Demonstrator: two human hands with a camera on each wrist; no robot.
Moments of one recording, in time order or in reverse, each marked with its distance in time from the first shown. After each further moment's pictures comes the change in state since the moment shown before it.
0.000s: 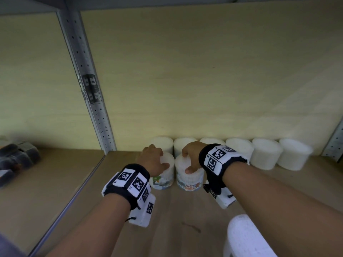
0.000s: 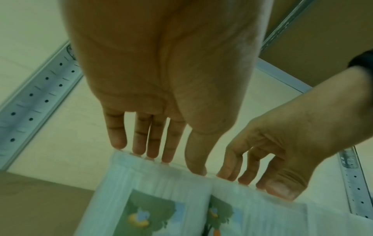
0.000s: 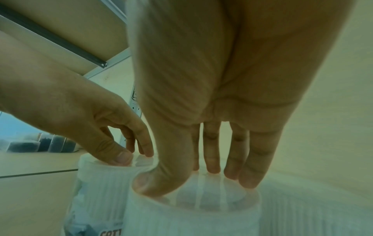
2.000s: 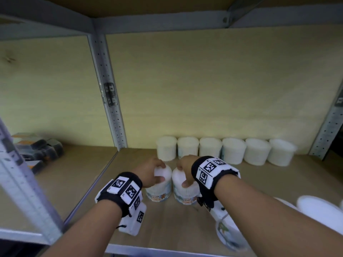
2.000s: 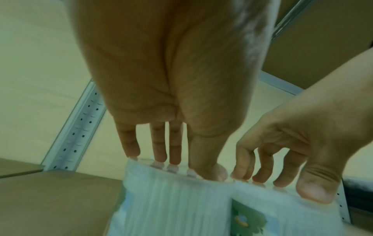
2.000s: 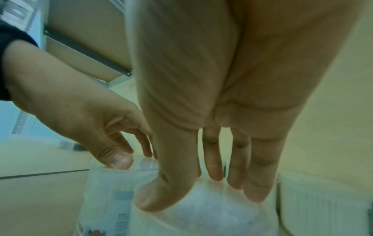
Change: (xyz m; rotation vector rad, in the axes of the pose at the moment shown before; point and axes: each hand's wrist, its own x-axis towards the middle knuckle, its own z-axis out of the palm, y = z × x) left_hand -0.090 -0.016 -0.003 -0.109 -0.073 0.106; right_hand -0.080 -0.056 0.005 0.111 -0.037 0.043
